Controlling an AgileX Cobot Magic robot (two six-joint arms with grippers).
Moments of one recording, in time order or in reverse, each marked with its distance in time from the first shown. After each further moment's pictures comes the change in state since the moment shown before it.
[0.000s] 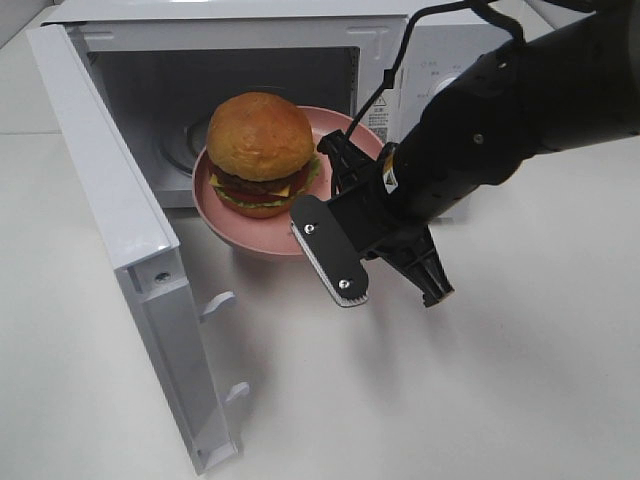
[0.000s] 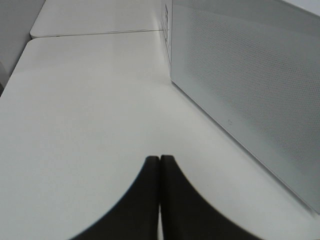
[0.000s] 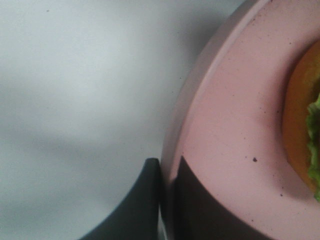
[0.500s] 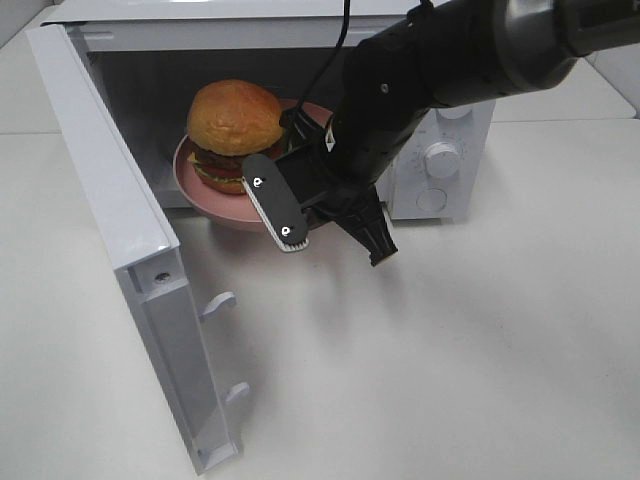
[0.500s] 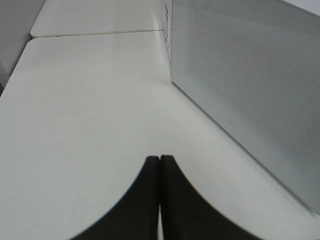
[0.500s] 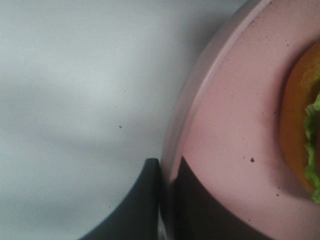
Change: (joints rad) left arm 0.000 0.000 0.000 0.000 0.000 0.000; right arm 0.000 0.211 -0.339 0.066 0.174 -0.015
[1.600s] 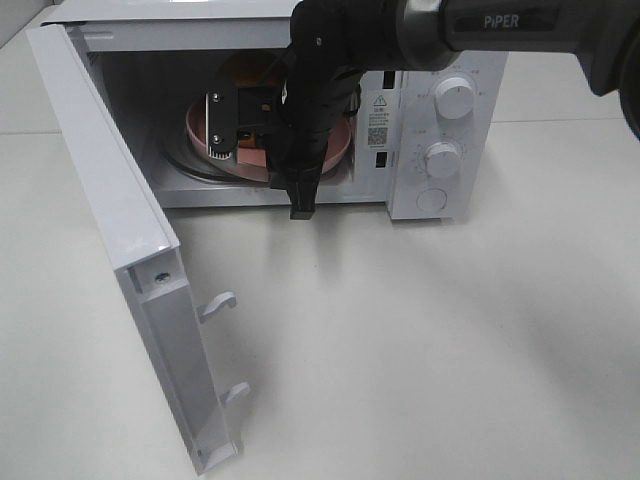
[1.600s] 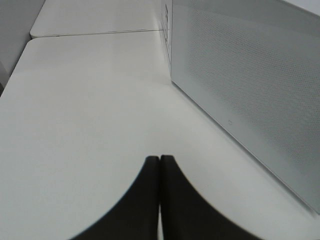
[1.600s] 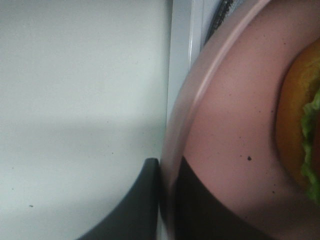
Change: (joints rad) left arm 0.000 0.000 0.000 0.000 0.000 0.000; right arm -0.041 0.268 -0.469 0.105 0.185 0.325
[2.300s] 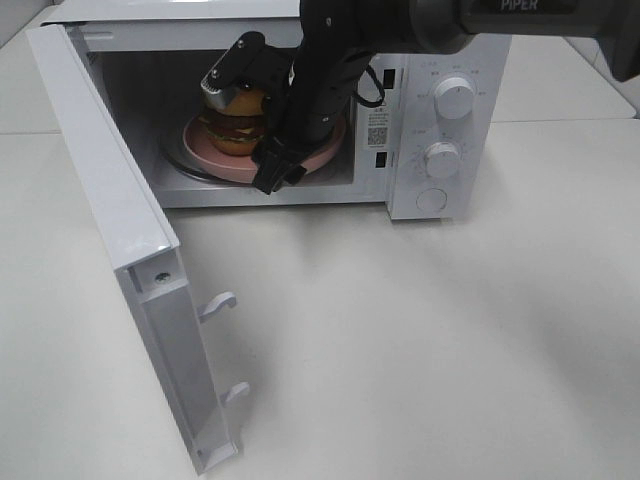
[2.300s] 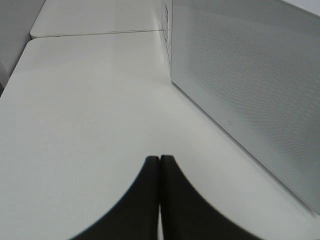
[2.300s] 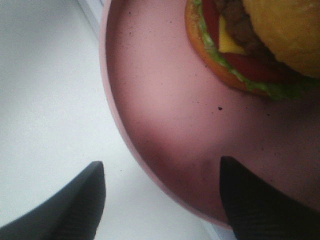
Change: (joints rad) left arm 0.000 0.000 0.000 0.000 0.000 0.000; right arm -0.010 -0.025 -0.005 -0.001 0.002 0.555
